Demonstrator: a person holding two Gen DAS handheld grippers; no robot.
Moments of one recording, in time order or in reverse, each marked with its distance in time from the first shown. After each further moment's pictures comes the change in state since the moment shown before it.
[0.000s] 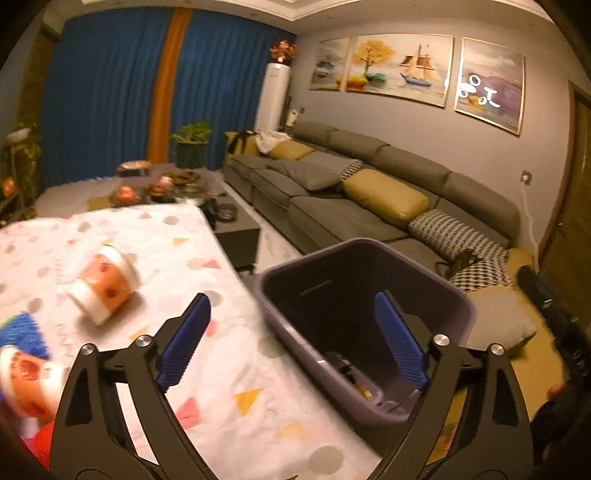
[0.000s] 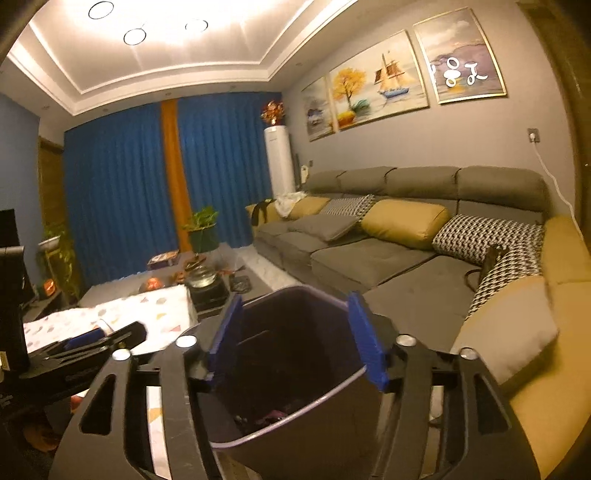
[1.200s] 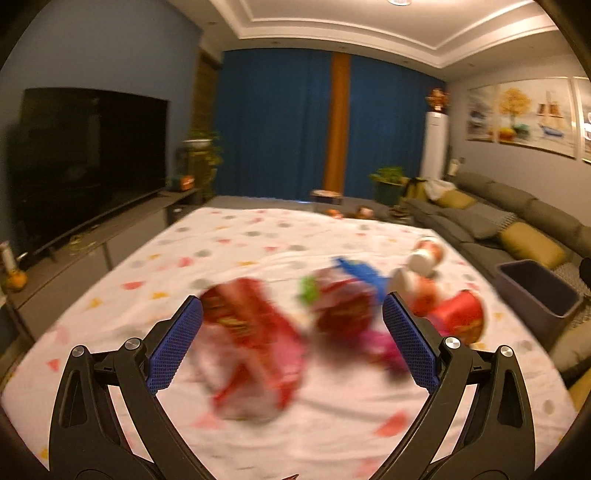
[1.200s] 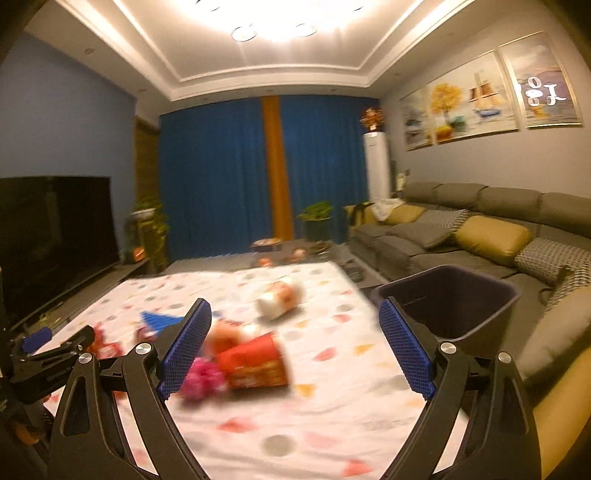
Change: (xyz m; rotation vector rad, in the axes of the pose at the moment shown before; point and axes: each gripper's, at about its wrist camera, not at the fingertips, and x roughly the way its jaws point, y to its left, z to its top) left arm -0.307 0.197 -0.113 -0.187 -0.168 0.648; right arm -0.124 0.195 -0.060 -0.148 0.047 0.397
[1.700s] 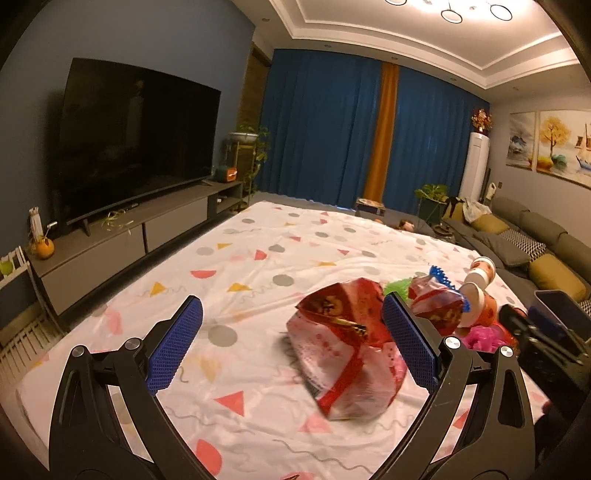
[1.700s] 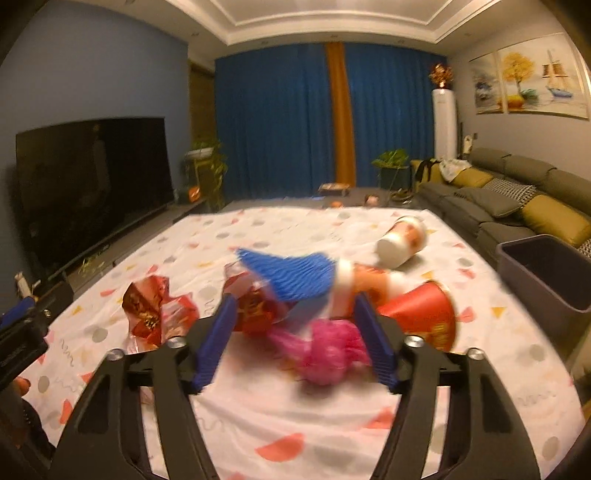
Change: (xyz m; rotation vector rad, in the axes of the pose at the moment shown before) left arm -0.007 0.081 -0.003 -0.120 -0.010 0.106; right arm 0.084 0.118 -0.043 -0.092 0.226 0.193
